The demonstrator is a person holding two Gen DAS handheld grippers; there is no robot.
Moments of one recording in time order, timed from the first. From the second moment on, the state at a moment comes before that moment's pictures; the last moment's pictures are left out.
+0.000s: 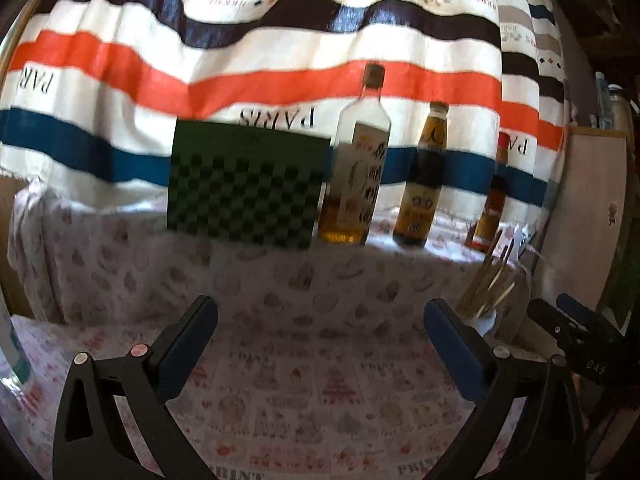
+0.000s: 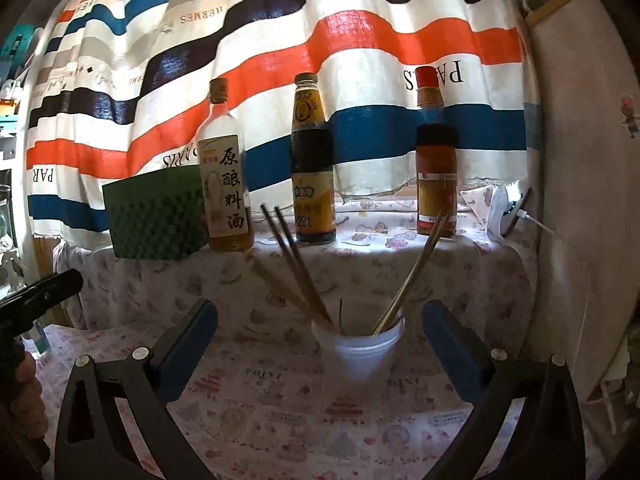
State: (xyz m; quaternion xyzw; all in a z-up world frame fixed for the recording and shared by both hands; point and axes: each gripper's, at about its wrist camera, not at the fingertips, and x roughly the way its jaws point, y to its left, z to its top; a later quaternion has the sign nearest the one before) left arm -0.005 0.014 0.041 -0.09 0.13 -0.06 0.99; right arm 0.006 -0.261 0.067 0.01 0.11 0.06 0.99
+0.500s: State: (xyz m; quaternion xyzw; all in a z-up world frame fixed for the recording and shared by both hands) left arm -0.009 0.012 0.021 -0.05 0.10 -0.01 0.99; right arm 0.006 -0.246 0.031 -0.04 0.13 0.07 0.99
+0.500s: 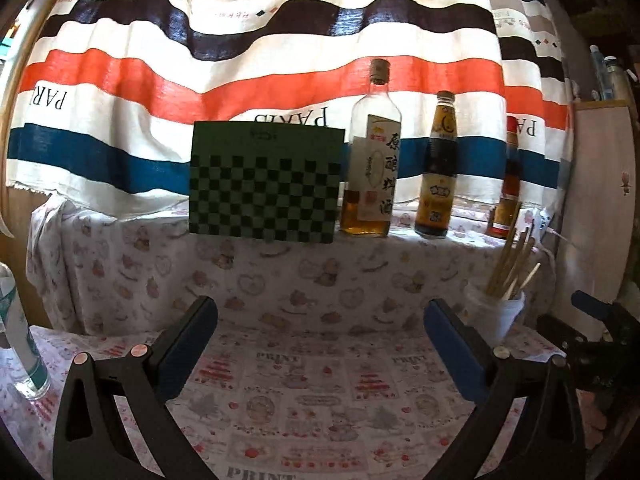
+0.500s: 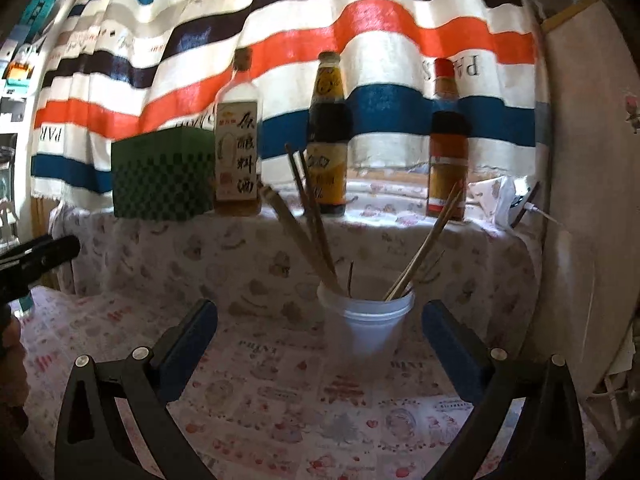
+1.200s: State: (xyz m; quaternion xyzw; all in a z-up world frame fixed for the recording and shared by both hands) left arm 0.008 -0.015 -0.001 0.00 0.14 -0.01 0.99; right arm 0.018 -0.248 0.020 -0.02 0.15 0.05 0.99
